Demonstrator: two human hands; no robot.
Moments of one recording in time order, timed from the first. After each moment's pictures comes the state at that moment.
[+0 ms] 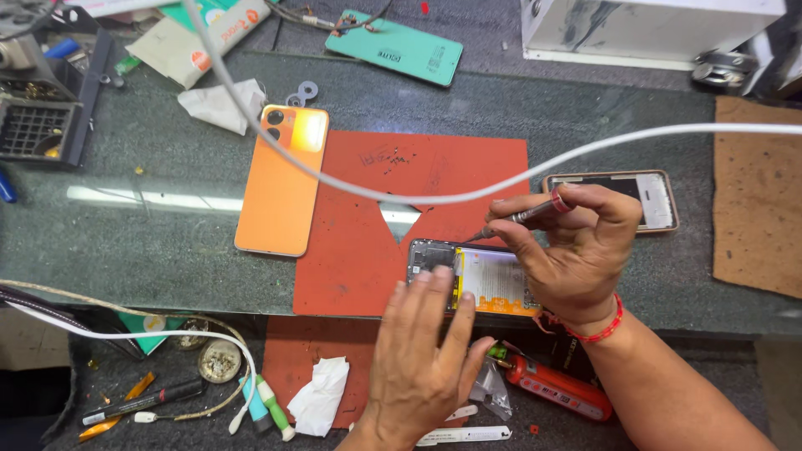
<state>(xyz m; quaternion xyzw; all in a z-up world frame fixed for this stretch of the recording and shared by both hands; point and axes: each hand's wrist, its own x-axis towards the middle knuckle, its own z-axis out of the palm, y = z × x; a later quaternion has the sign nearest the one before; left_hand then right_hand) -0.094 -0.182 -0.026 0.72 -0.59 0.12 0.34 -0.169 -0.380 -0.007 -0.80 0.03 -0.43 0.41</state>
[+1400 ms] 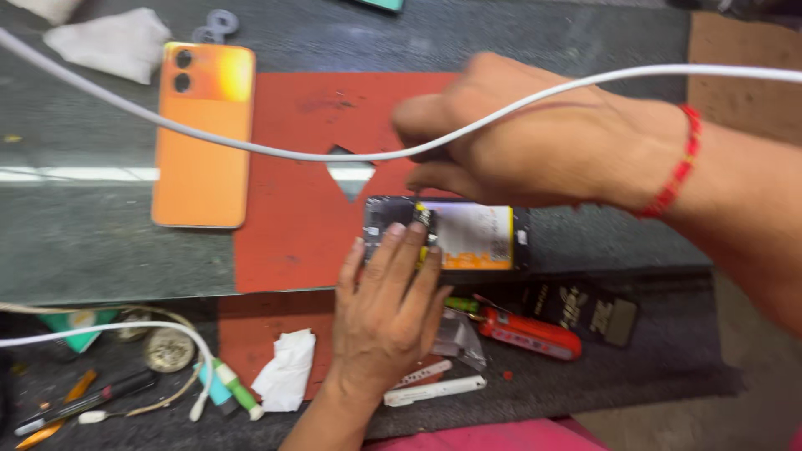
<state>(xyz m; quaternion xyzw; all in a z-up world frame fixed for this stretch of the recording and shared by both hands) -0.090 -0.186 -0.043 0.73 -0.59 0.09 0.35 -0.103 -0.391 0.128 -0.99 0.02 0.08 0.13</state>
